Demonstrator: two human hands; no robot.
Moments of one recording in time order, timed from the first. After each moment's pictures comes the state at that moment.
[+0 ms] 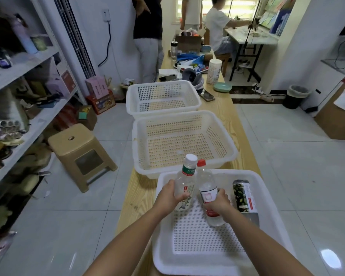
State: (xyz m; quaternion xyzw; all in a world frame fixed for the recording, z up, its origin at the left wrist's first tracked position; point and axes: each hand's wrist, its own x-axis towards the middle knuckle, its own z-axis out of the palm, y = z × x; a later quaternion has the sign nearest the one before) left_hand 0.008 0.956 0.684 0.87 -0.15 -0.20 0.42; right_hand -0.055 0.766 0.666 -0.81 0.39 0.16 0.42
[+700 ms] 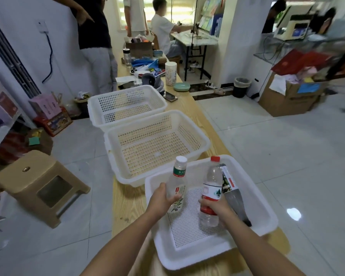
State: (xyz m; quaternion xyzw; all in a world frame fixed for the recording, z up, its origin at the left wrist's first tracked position) left_hand 0.010 0.965 0.680 0.85 -0.24 -0.24 0.40; right_hand -0.122 0.791 0.657 -0.61 0.47 -0.05 0.64
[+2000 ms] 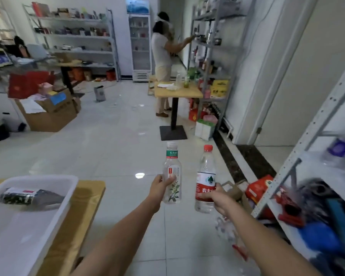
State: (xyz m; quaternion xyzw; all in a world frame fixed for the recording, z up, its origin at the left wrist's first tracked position) left_hand -0.459 0.969 0.767 0.47 -0.47 -0.67 0.32; right_hand -0.652 1.046 0.748 -0.23 0.66 -0.51 0.51
